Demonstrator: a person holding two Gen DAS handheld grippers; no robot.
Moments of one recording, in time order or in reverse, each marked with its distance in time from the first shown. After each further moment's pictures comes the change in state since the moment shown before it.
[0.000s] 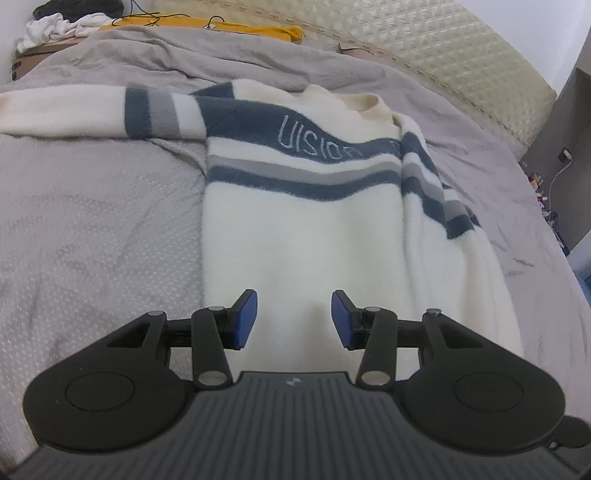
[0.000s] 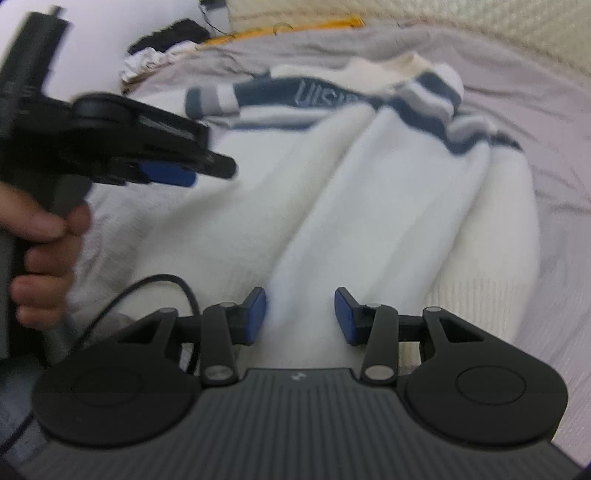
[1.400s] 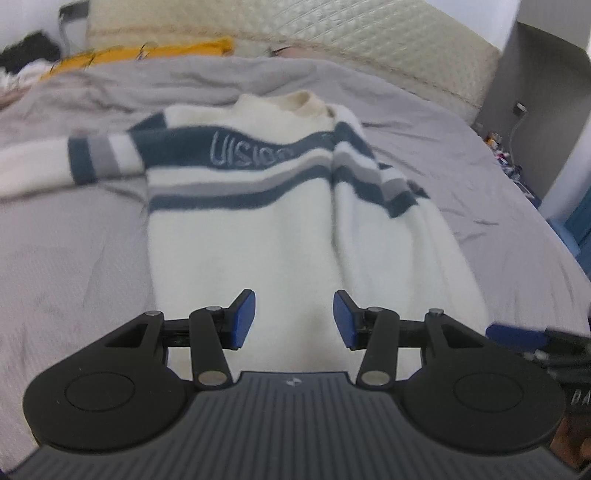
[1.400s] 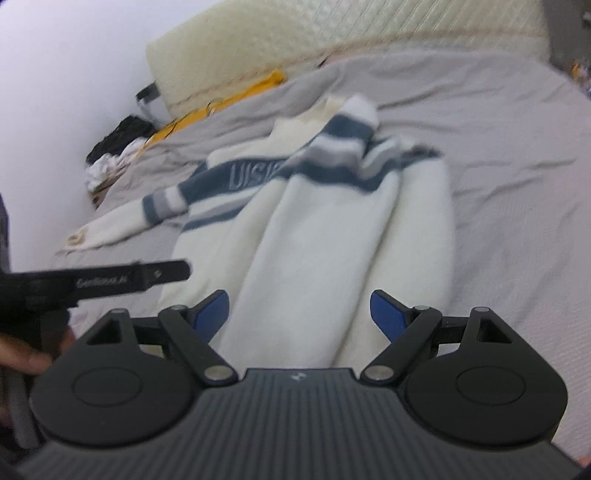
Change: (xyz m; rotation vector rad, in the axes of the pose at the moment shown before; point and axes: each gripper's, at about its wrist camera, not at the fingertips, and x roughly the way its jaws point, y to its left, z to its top) left arm -0.021 -0.040 -0.003 0.188 0.008 -0.083; right arm -0.055 -0.067 0.013 0.309 -0.161 0.040
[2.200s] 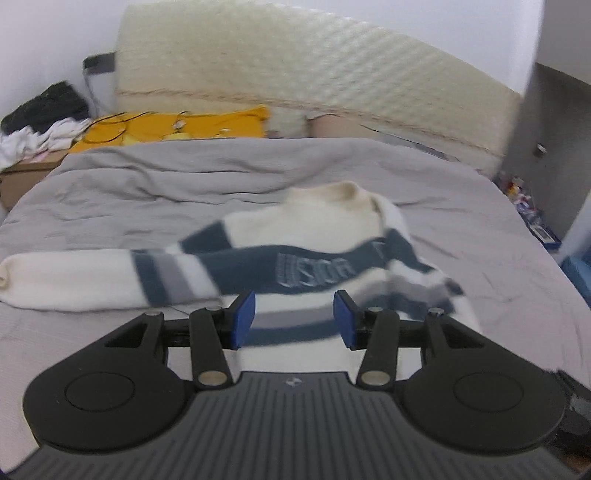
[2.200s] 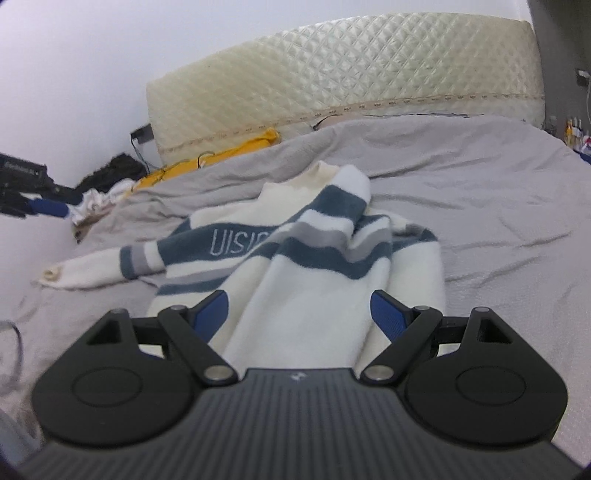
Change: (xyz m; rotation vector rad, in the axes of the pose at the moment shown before) left arm -0.071 0.021 0.132 0.045 -0.127 0.092; right arm 0.004 -0.001 0.035 -0.085 -0.256 -0.102
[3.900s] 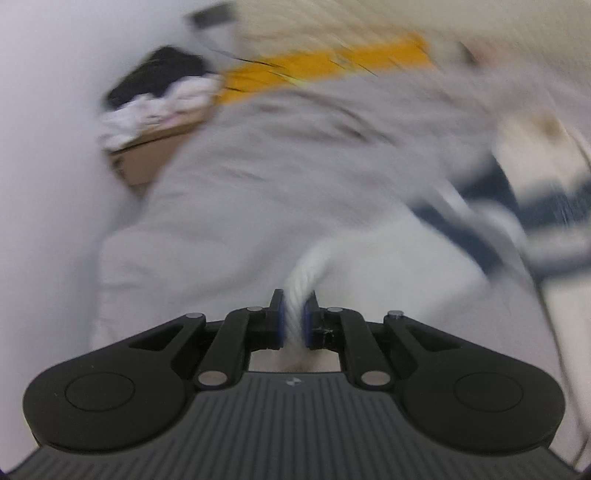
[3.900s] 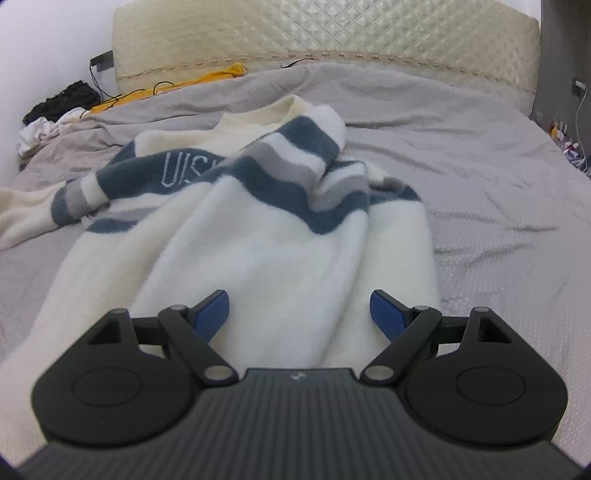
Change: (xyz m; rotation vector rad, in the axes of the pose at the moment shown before) left arm 0.013 0.301 0.024 0.027 0.184 0.410; right arm 0.084 -0.001 -0.023 -0.126 0.184 -0.178
